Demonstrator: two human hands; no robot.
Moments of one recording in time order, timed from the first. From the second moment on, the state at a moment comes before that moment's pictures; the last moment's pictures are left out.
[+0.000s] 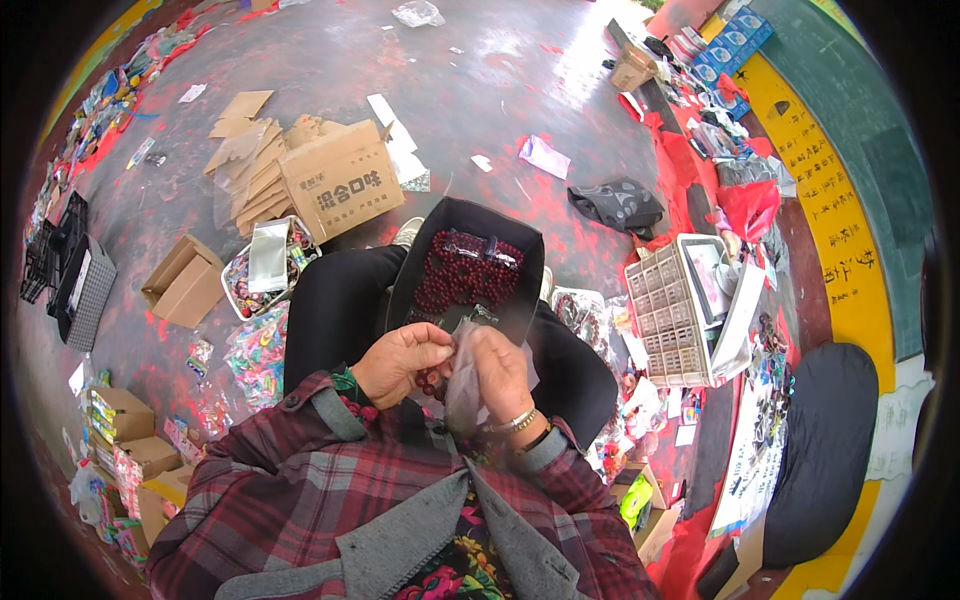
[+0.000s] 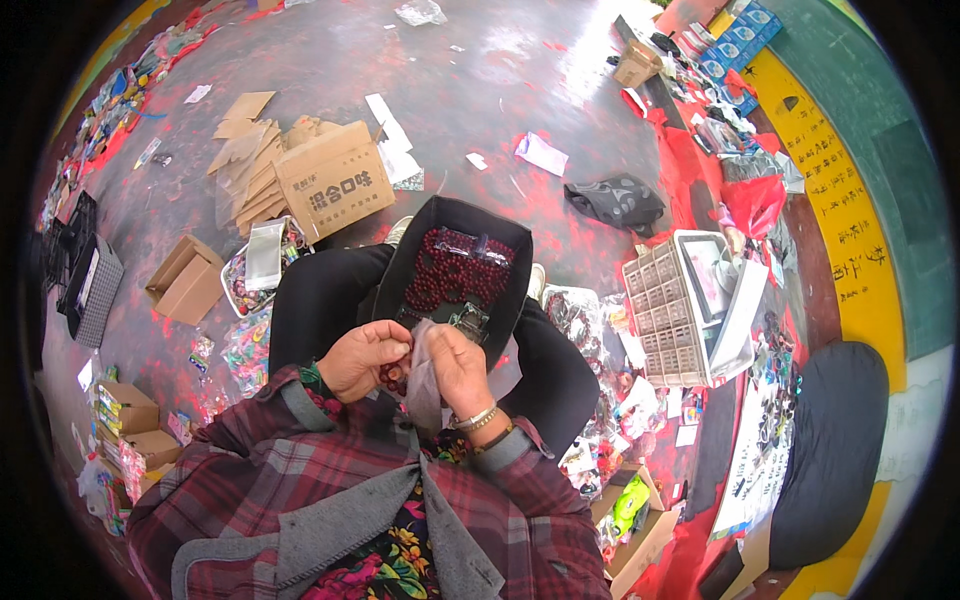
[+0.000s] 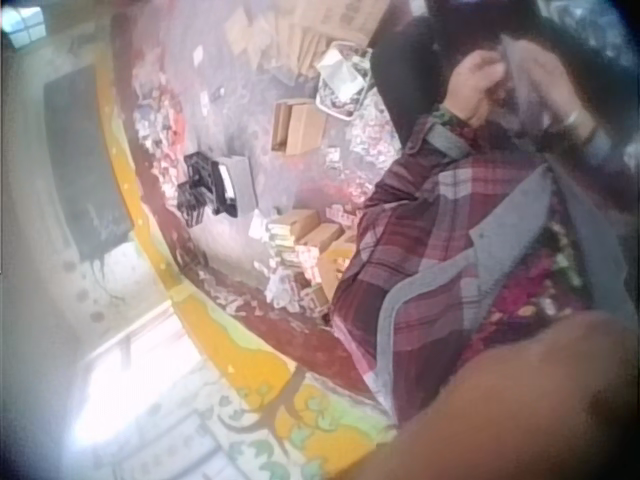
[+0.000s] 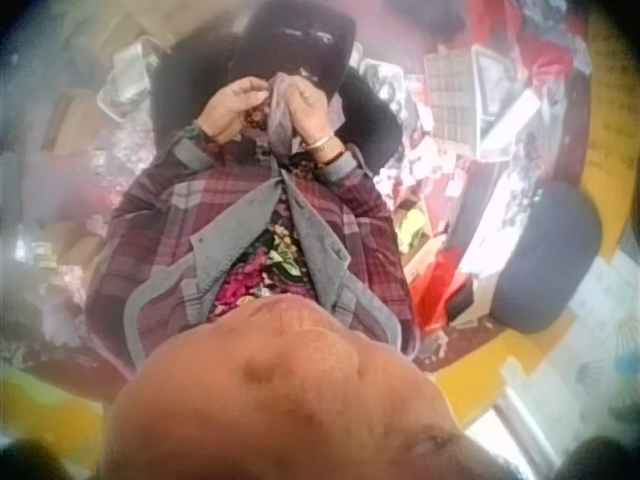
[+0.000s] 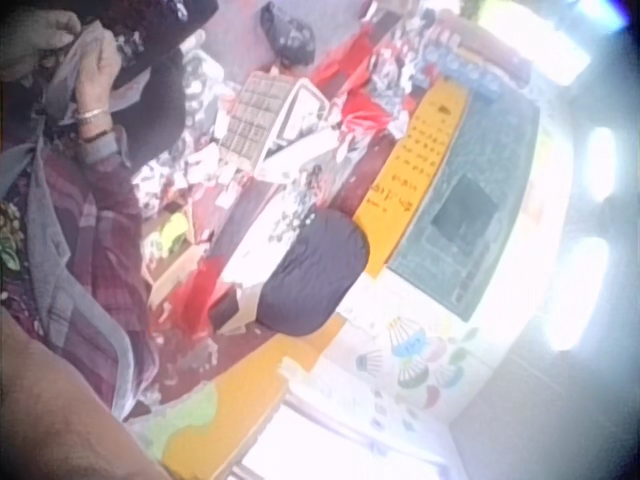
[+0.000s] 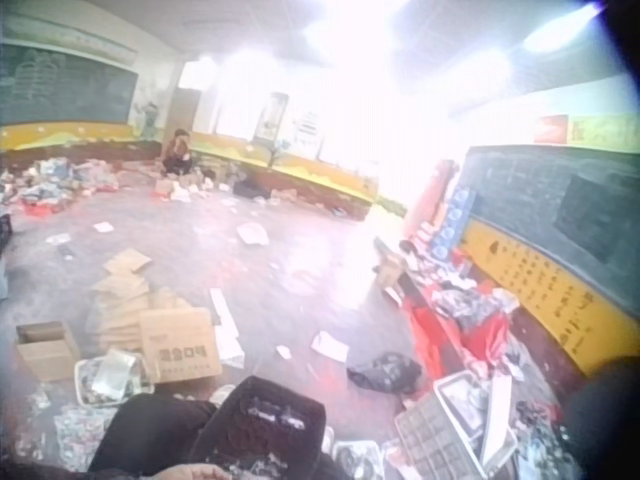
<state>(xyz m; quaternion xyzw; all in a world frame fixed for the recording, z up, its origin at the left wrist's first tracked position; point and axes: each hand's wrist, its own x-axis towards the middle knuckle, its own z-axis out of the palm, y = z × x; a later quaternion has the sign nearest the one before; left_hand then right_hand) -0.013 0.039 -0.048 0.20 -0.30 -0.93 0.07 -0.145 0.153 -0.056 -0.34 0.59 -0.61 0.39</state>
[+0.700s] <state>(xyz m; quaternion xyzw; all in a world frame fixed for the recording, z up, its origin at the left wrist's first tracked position) -0.018 0.039 -0.061 0.20 -0.34 -0.92 0.01 -0.148 0.152 -0.057 -0.32 0.61 -0.61 0.40</state>
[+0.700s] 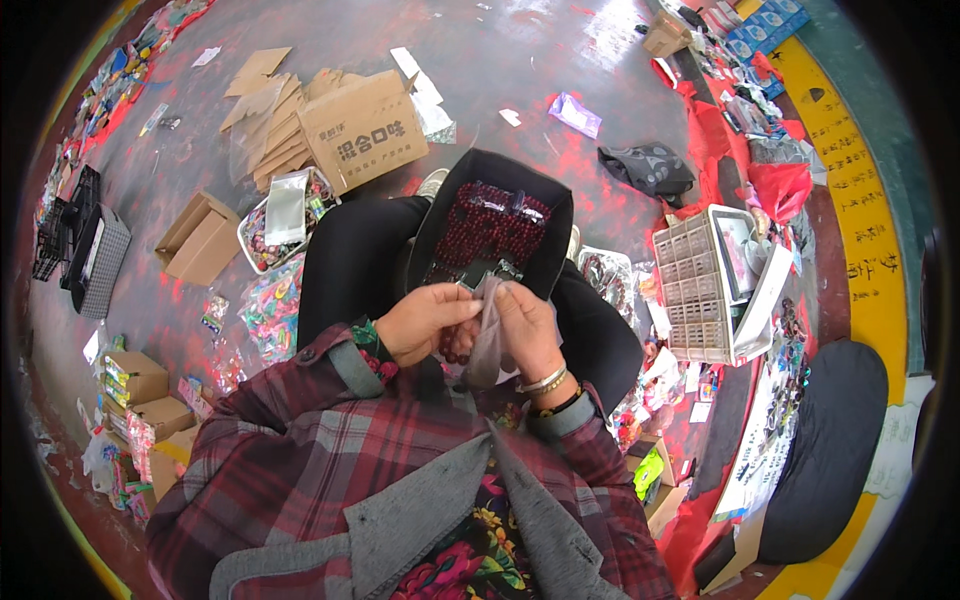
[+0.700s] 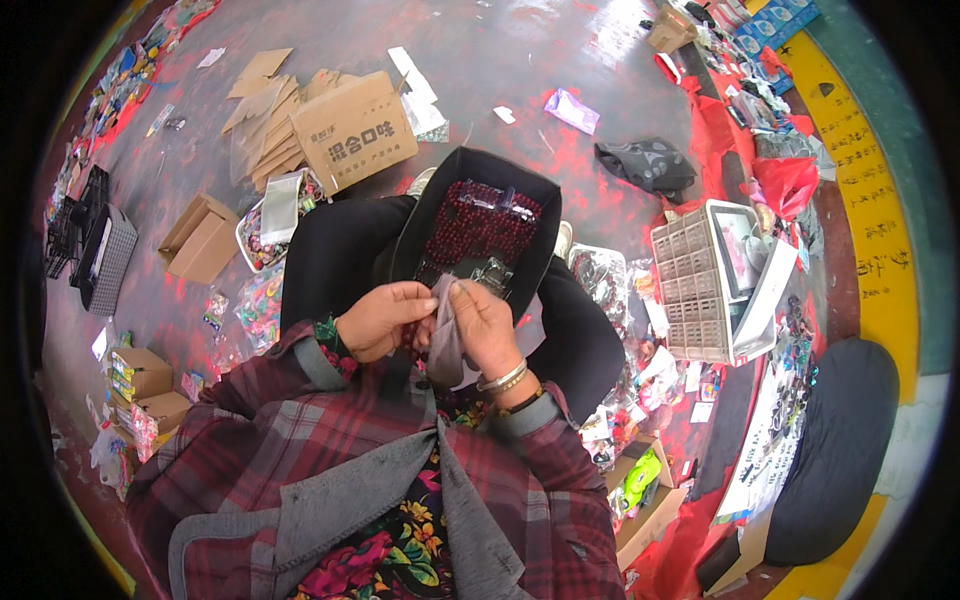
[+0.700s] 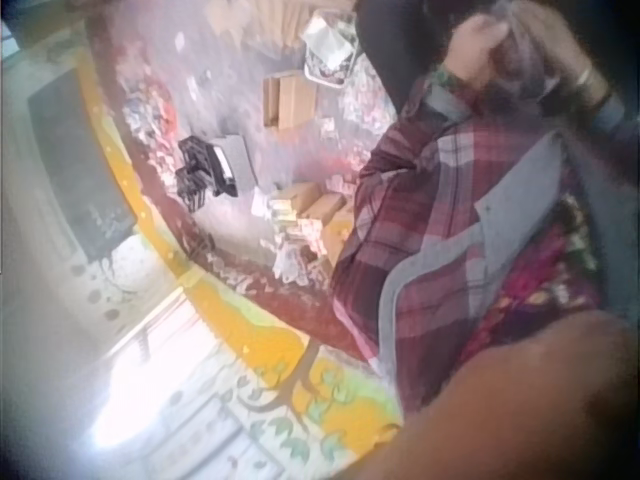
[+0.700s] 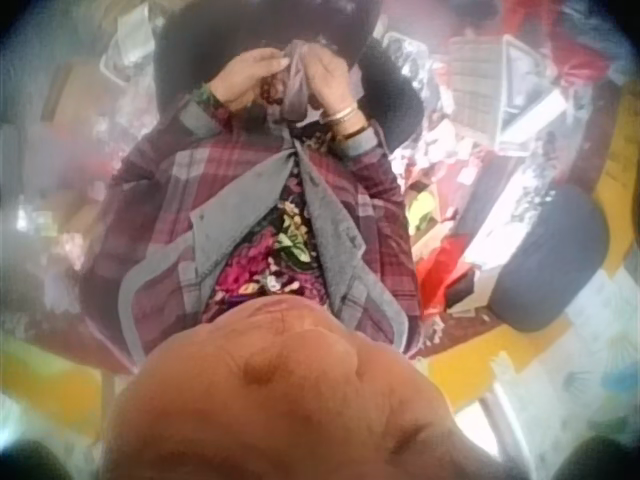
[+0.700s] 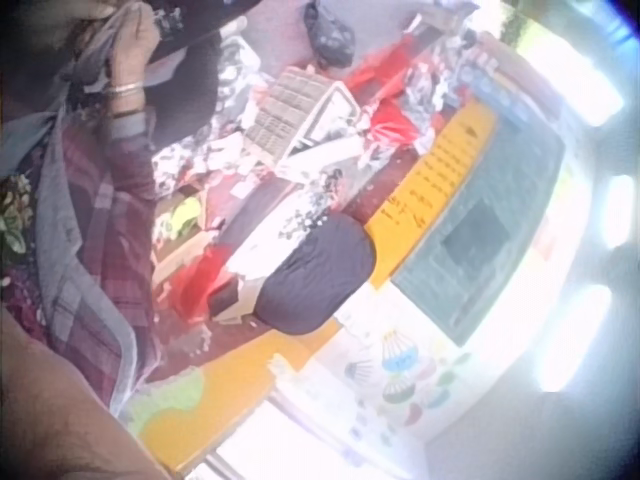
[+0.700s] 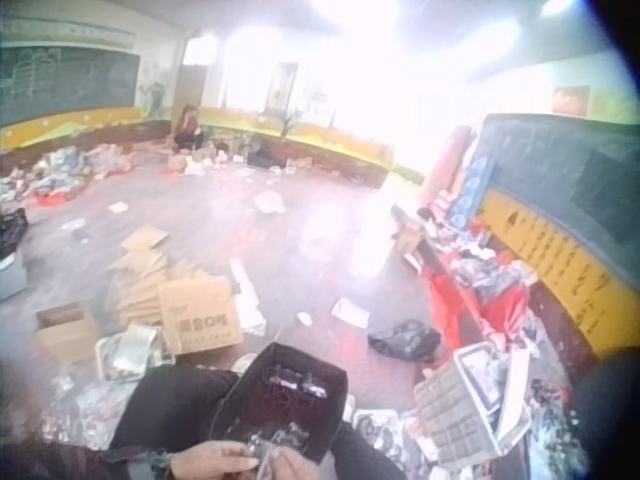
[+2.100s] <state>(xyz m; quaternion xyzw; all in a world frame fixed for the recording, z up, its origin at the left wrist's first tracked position) -0.017 0.038 -0.062 0.21 -0.35 -0.91 0.01 -0.152 0.158 -0.056 -0.31 0.62 -0.61 0.38</state>
